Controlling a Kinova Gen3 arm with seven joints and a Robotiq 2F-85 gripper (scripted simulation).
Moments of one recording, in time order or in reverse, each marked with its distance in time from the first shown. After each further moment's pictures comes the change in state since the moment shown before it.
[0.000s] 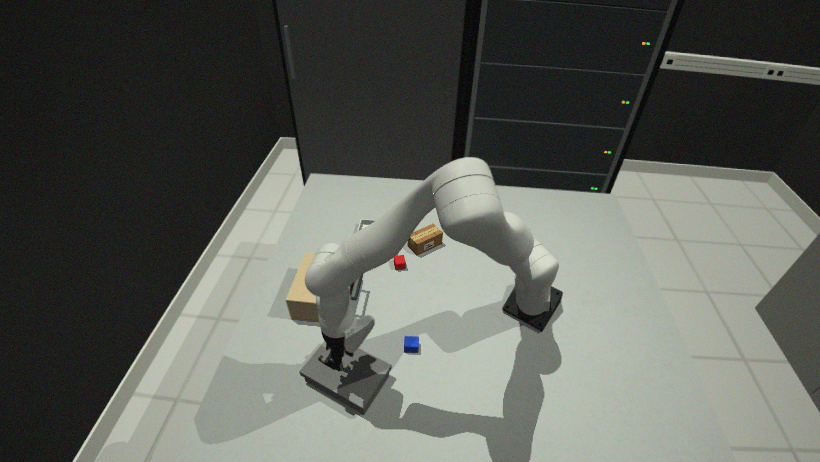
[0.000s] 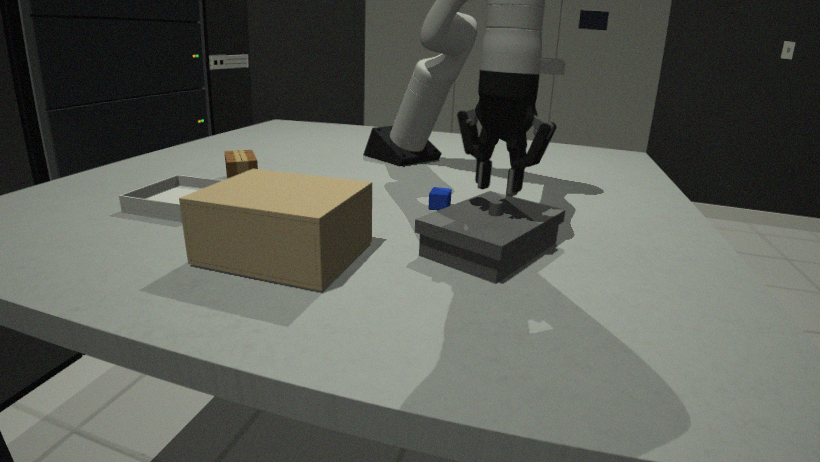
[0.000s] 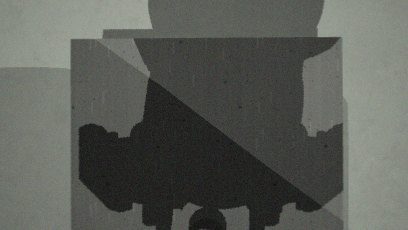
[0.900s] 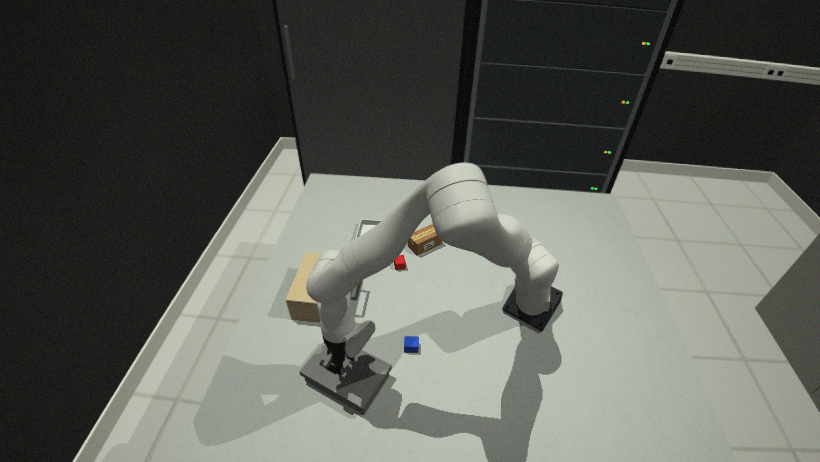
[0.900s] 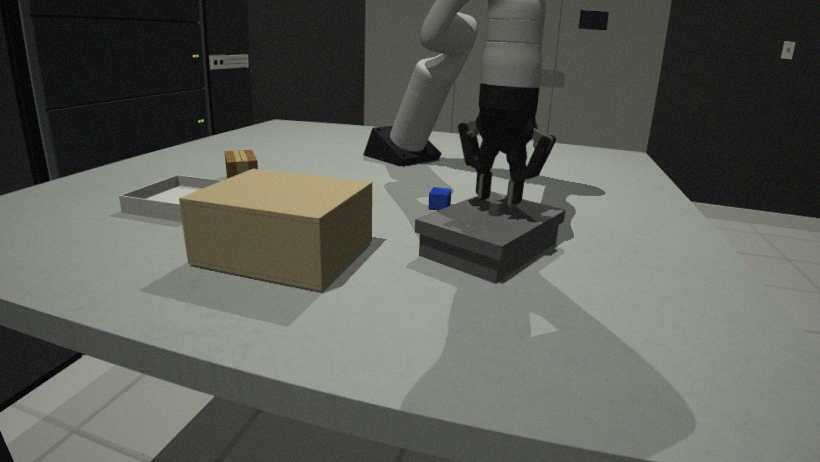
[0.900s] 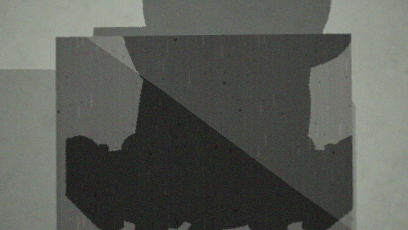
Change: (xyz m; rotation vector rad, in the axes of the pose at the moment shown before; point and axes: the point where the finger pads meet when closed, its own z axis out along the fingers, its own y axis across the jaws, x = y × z) arm 0.002 0.001 0.016 0.001 0.002 0.004
